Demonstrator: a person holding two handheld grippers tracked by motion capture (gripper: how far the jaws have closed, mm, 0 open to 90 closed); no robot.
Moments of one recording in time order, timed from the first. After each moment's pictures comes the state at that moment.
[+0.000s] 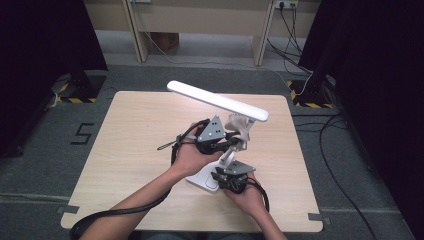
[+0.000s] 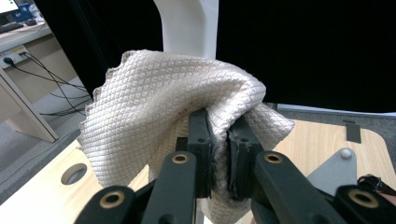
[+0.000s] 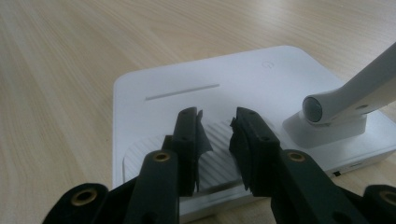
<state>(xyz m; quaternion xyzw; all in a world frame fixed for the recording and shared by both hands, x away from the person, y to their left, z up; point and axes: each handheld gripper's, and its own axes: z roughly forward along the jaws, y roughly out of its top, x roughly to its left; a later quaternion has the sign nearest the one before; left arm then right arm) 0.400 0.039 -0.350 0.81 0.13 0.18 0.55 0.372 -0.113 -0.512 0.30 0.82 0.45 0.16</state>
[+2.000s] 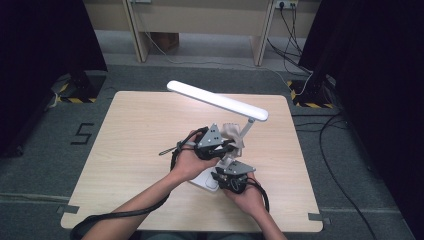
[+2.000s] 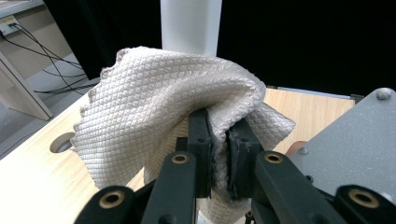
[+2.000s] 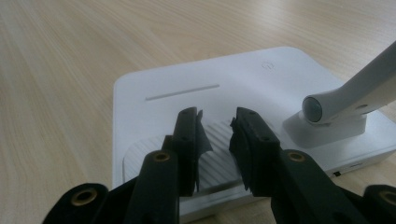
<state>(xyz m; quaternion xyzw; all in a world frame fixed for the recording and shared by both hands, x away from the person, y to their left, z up) 0.405 0.042 -0.384 0.82 0.15 0.17 0.53 0.372 -0.113 -0.513 0.30 0.82 0.46 0.17</state>
